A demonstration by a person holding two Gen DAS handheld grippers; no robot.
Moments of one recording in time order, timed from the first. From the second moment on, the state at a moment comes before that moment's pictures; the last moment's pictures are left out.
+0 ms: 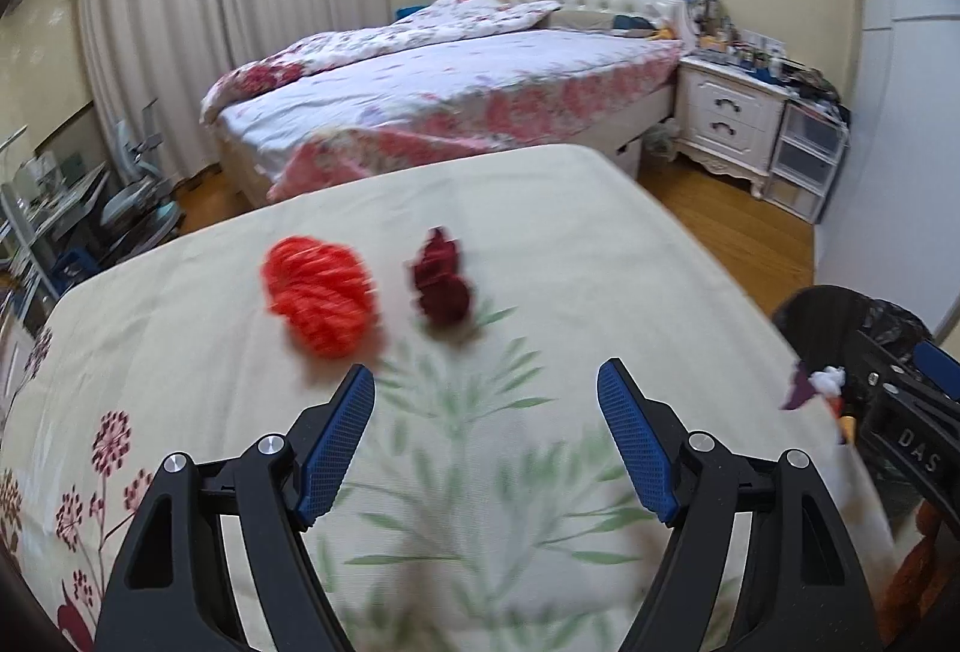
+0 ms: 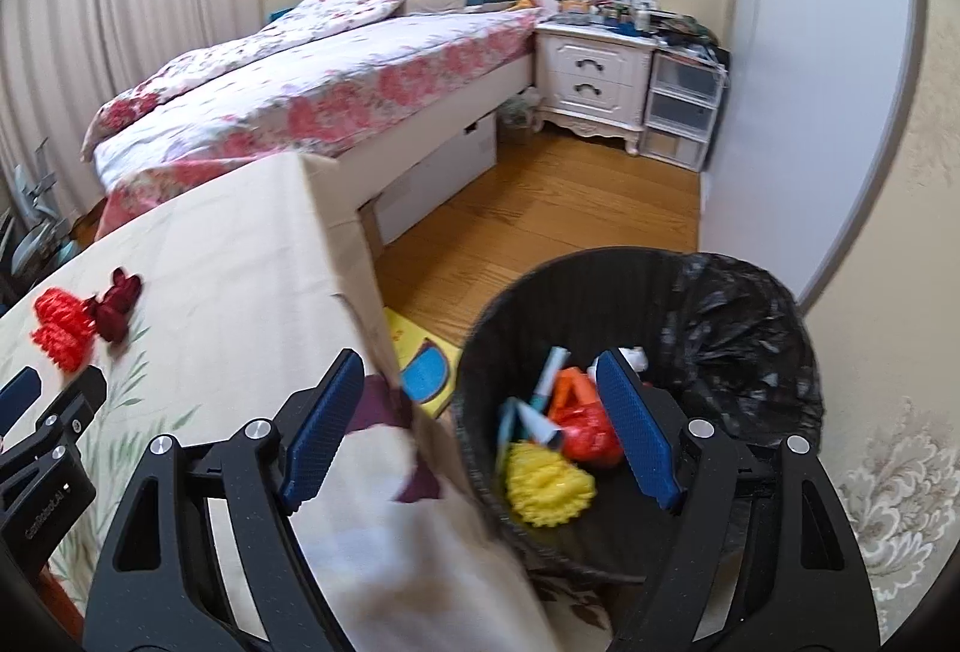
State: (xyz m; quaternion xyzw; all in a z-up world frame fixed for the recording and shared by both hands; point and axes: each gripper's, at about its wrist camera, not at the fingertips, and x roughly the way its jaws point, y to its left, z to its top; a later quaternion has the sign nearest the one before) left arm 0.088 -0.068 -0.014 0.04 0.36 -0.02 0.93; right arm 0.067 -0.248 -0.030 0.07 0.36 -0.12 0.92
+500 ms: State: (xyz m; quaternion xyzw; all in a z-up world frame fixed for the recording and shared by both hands) left arm 0.129 0.000 -0.034 0.01 0.40 0.05 0.92; right arm 0.110 -0.170 -0.045 0.03 0.41 -0.03 0.91
